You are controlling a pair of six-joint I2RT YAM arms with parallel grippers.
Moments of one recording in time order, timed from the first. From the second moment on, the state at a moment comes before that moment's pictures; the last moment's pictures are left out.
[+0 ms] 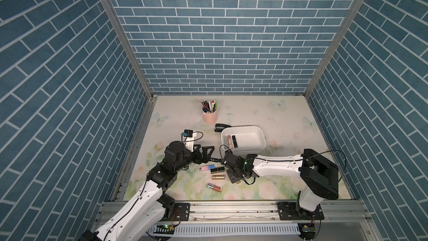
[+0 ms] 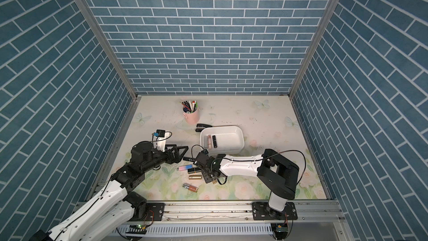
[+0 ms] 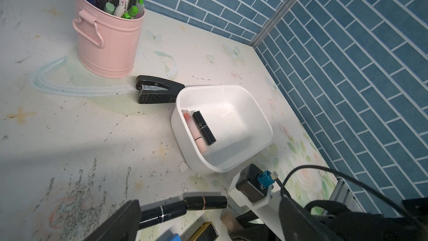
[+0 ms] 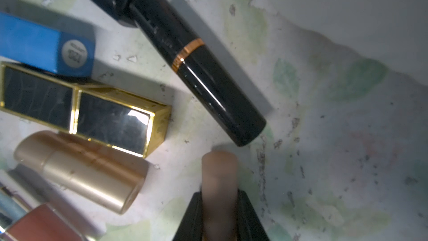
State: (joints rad) left arm -0.48 0.72 0.43 -0.11 0.28 -0.50; right arm 1.21 1.70 0.96 -0.54 0.12 0.63
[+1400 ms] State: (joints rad) left arm -0.49 0.98 0.54 -0.03 0.36 -0.43; right arm 0.58 1.72 1.10 -0.33 -0.30 0.47
